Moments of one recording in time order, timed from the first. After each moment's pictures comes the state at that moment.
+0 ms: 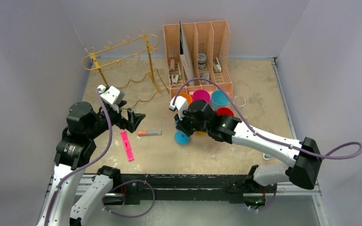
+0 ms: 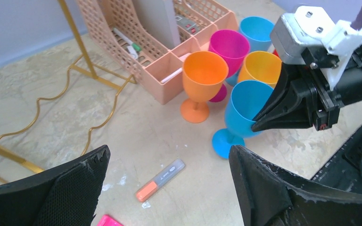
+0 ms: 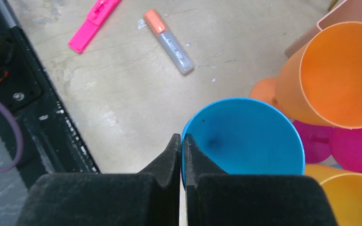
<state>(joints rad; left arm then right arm) -0.24 0.65 1.02 -0.62 0.44 0.04 1.00 1.30 1.07 -0.37 -0.06 0.02</state>
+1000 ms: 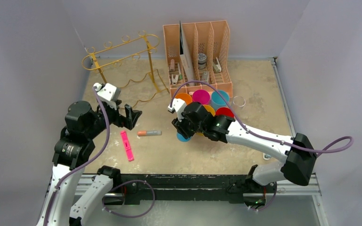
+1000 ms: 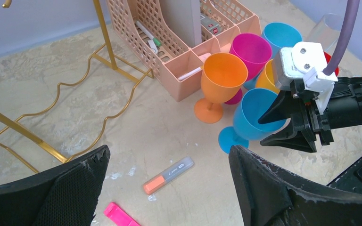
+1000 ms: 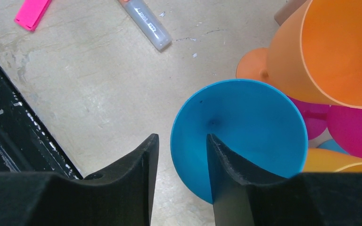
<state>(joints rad) -0.24 0.66 1.05 -0.65 0.31 -0.01 1.00 1.38 1.04 -0.38 0.04 0.02</state>
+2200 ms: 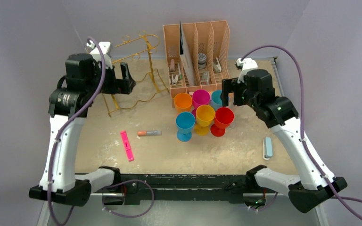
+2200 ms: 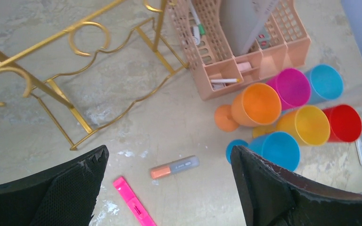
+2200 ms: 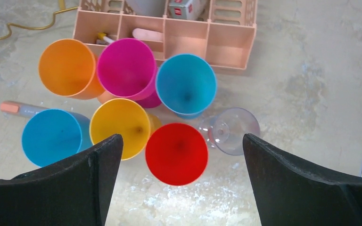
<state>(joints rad) -0.19 1.13 1.64 -0.99 0.14 -0.15 0.47 1.10 1.36 -0.84 0.15 0.14</state>
